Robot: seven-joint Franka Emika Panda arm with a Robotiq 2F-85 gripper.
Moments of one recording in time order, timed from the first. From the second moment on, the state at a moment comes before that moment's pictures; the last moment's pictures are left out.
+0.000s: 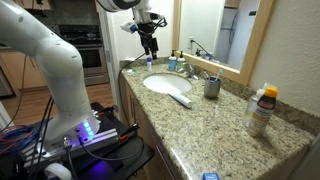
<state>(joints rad) -0.08 -0.69 -0.08 -2.73 -0.06 2.26 0.20</state>
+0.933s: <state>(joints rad) -0.14 -0.22 -0.01 -2.57 0.00 2.32 0.66</state>
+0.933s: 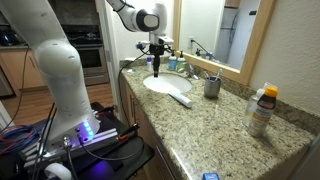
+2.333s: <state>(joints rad) -0.15 -0.01 -0.12 -2.57 -0.06 2.70 1.29</state>
